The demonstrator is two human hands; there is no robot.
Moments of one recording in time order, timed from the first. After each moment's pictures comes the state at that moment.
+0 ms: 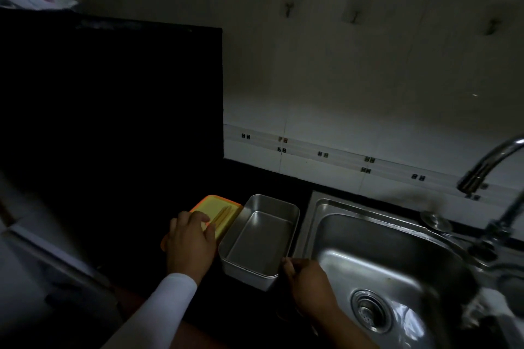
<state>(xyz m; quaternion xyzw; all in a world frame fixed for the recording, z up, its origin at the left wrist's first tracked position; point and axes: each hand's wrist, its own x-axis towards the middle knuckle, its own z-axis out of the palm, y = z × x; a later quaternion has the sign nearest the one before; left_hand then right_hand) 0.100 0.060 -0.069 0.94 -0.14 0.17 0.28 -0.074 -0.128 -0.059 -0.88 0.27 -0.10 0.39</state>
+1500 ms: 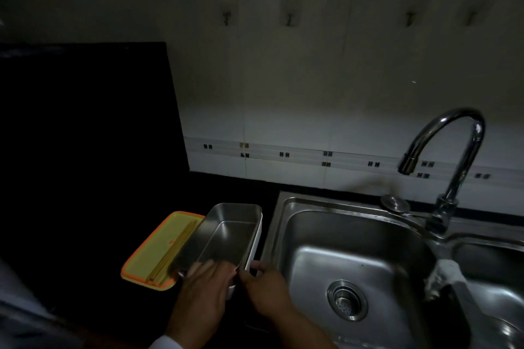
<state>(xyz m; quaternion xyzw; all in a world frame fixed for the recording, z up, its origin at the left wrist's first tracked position) 0.007 0.017 -0.070 0.83 -0.47 0.19 0.23 -0.070 -0.122 -0.064 -0.73 0.35 -0.10 0.58</state>
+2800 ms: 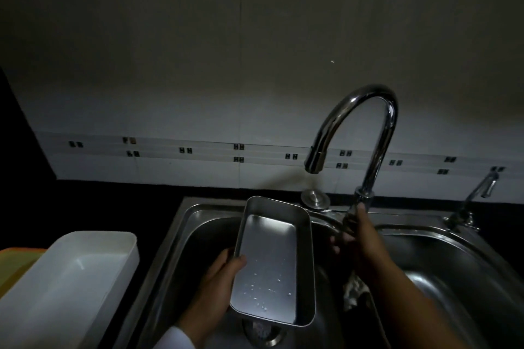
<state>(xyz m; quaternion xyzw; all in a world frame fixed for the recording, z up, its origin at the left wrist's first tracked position) -0.053 -0.254 -0.091 0.66 -0.18 -0.37 0.63 -0.224 -0.495 -0.065 -0.41 0.51 -0.32 0.69</state>
